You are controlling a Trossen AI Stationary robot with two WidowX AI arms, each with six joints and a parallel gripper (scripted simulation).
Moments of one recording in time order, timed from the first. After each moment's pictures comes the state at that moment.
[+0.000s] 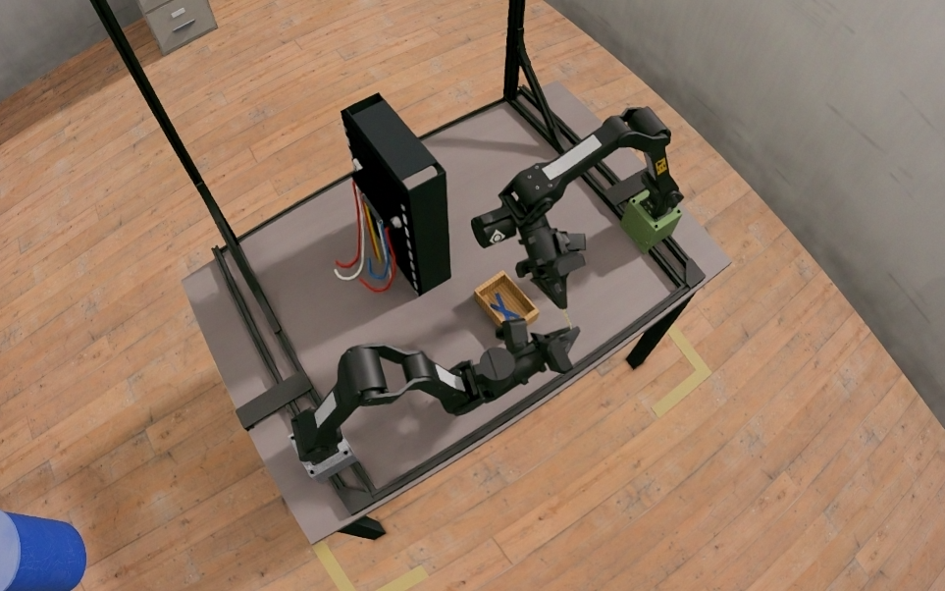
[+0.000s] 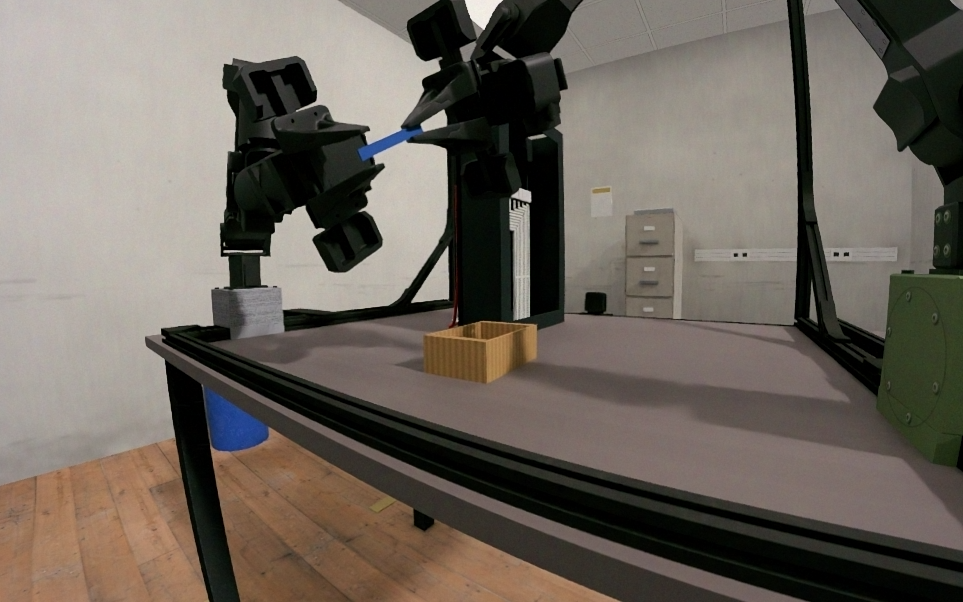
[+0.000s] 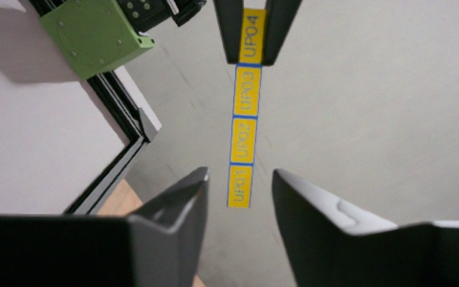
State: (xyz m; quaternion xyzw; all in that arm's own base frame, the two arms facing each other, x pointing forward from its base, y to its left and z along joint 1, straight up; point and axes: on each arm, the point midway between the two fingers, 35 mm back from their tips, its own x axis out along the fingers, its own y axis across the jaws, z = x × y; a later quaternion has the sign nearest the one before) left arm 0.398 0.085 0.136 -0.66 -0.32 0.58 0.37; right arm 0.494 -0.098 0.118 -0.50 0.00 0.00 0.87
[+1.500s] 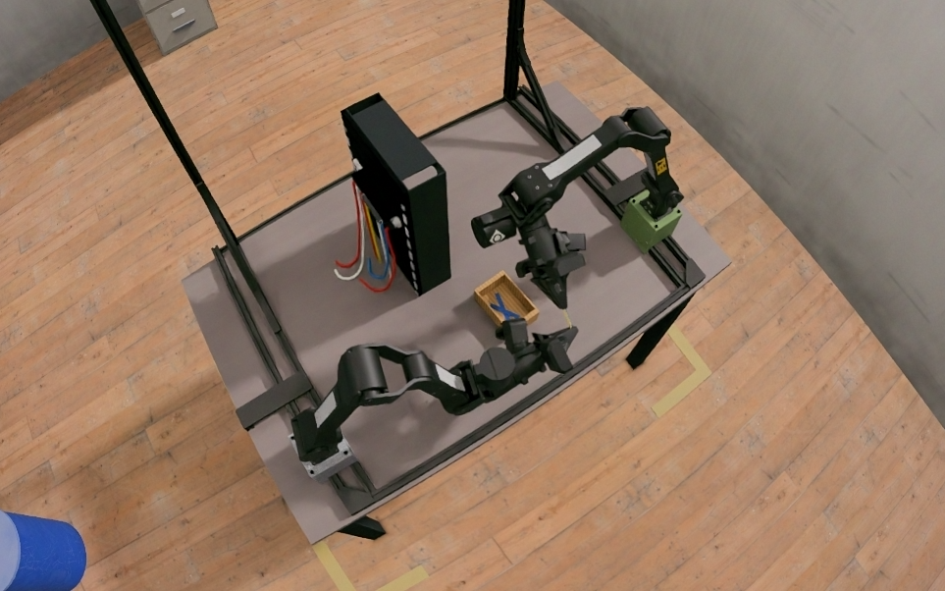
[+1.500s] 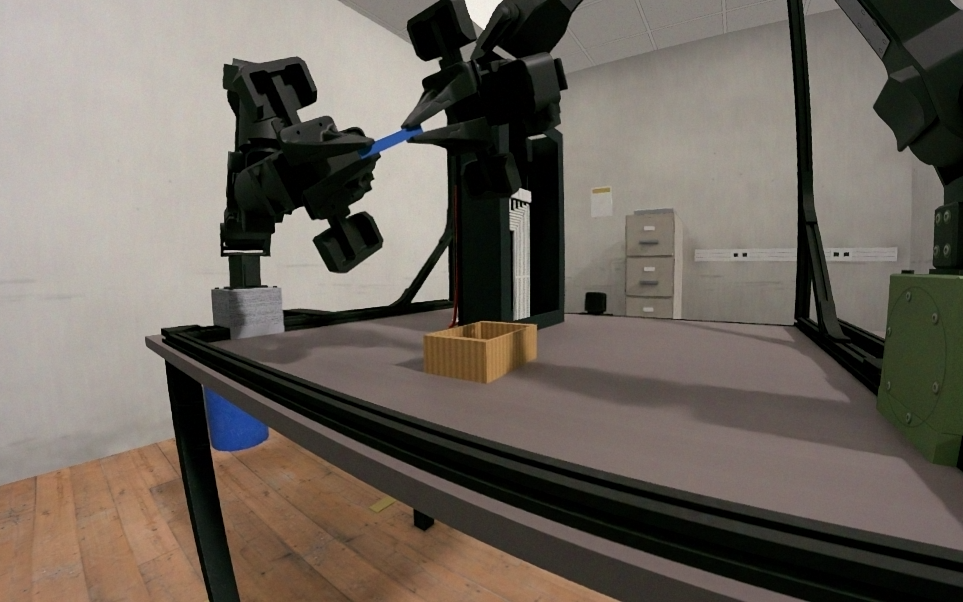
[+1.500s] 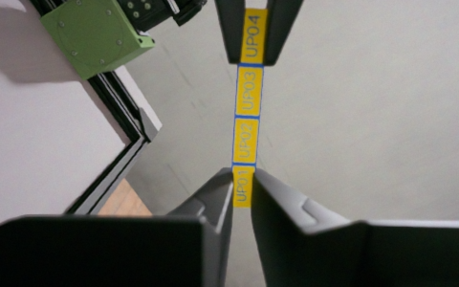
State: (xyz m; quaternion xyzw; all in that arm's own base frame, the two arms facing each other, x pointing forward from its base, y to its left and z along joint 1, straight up) left arm 0.398 0.084 0.136 -0.65 -0.32 0.58 0.37; right arm 0.494 -0.098 0.118 -0.50 0.00 0.00 0.87
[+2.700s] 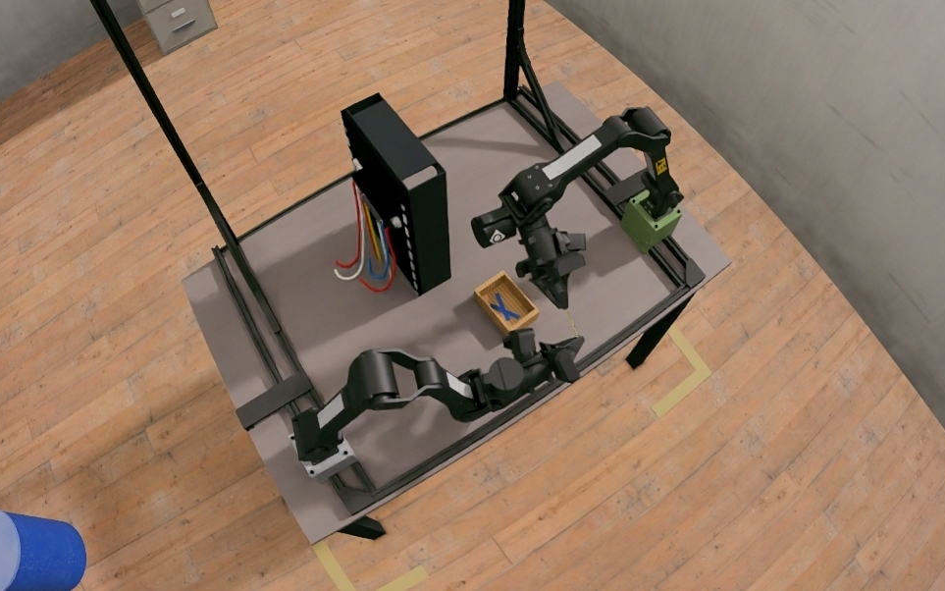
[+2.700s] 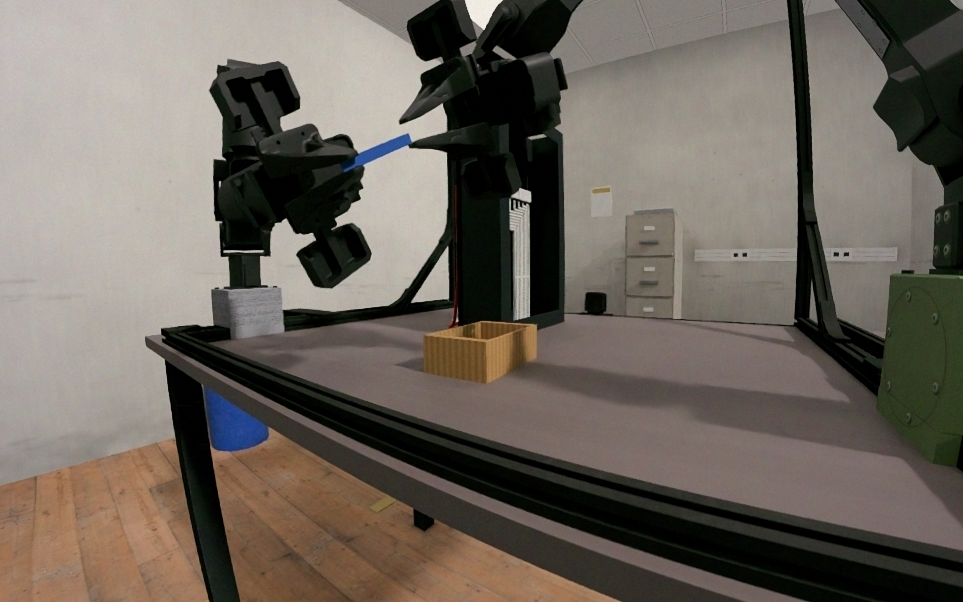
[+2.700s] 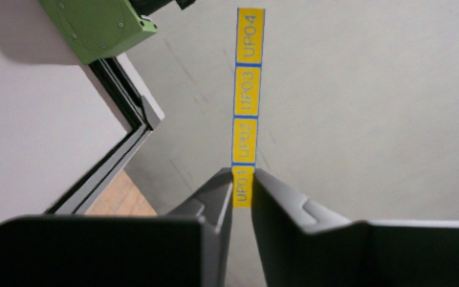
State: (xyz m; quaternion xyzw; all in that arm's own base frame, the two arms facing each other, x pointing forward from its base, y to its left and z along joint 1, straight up) left arm 0.397 0.084 0.136 -0.65 -0.32 0.58 0.37; right arm 0.499 -0.117 0.103 -0.50 0.00 0.01 0.87
